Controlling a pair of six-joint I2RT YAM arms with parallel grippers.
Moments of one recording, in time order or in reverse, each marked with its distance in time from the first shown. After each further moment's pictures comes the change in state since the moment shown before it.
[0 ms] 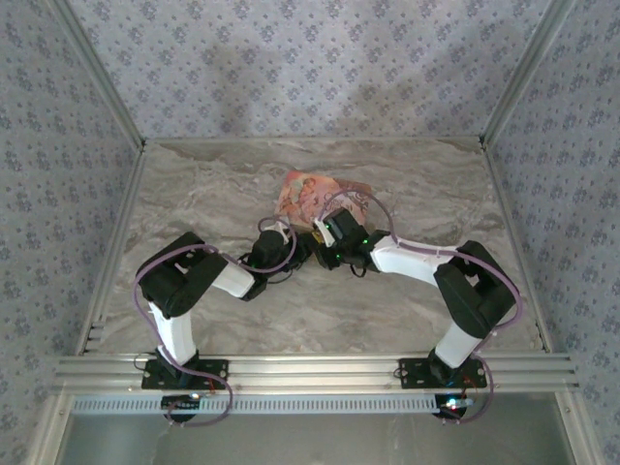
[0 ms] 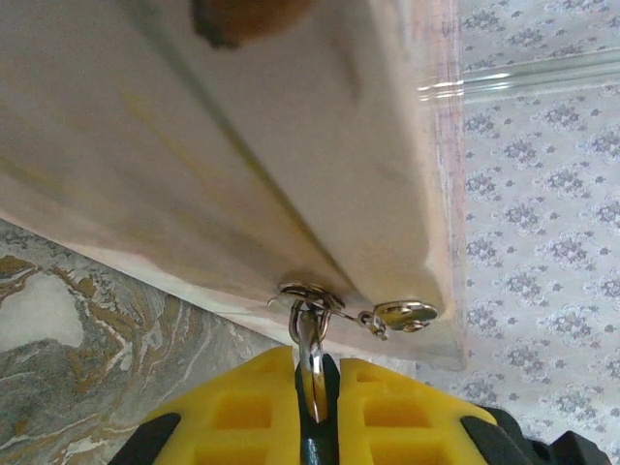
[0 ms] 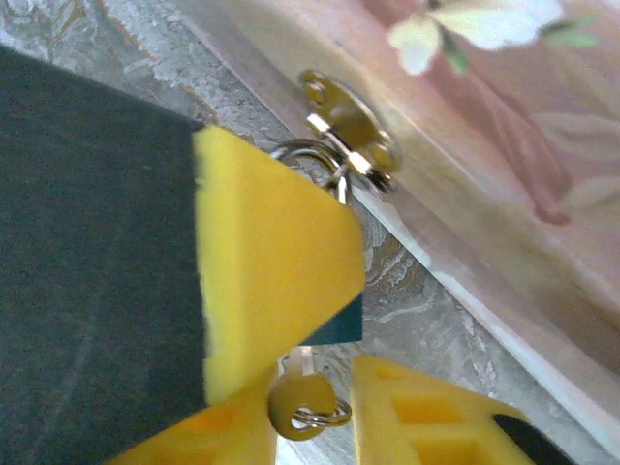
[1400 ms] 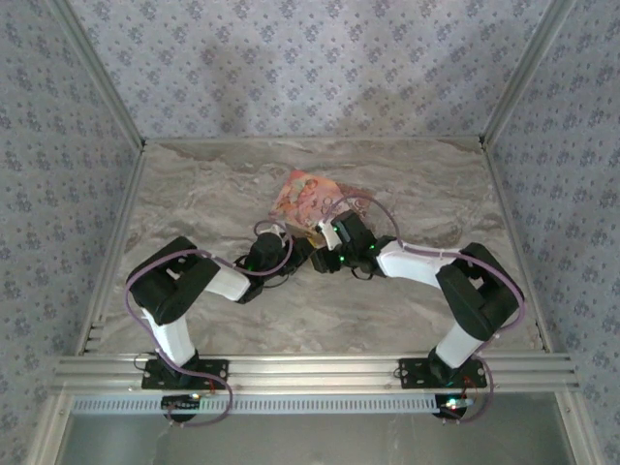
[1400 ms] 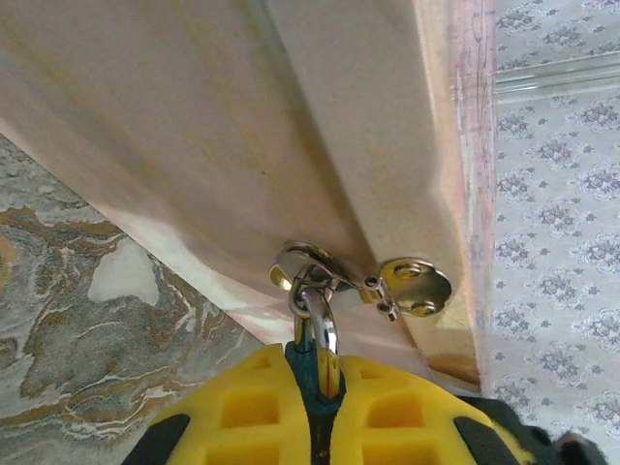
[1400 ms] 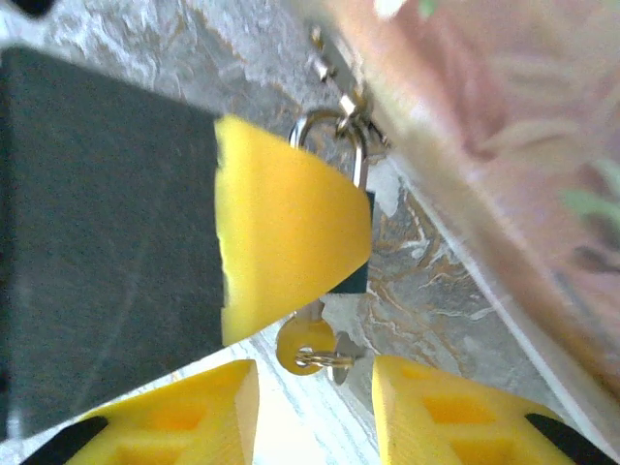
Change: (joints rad) left arm 0.000 -0.065 -0.042 -0.089 -0.034 0.027; right arm -0.037 -0.038 -0.094 0.140 -0.193 0.055
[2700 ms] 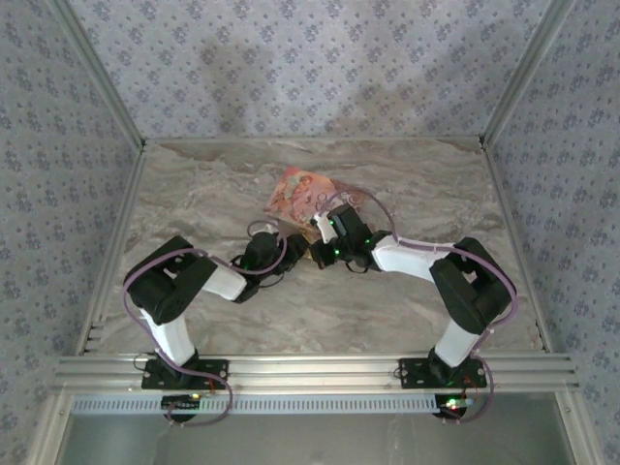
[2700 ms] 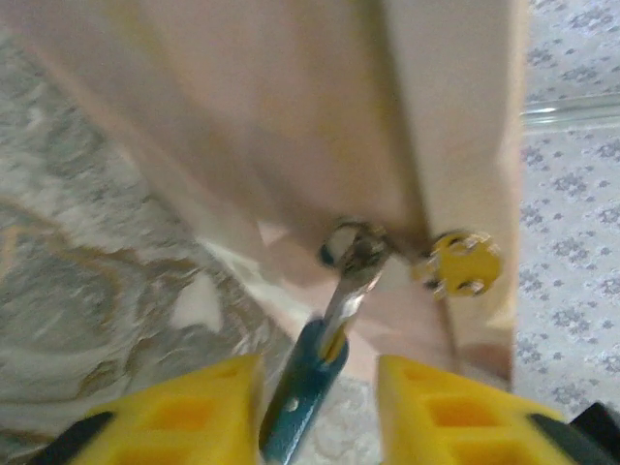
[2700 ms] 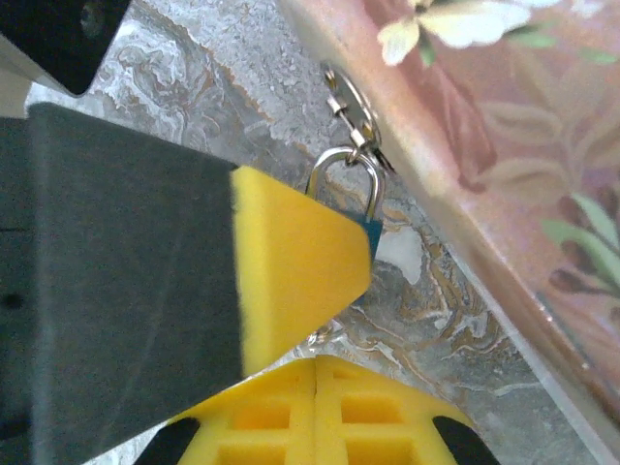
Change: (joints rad) left arm 0.033 -0.016 -0.037 -0.019 -0.023 -0.014; right arm -0.003 0.065 0.055 0.032 -0.035 0.007
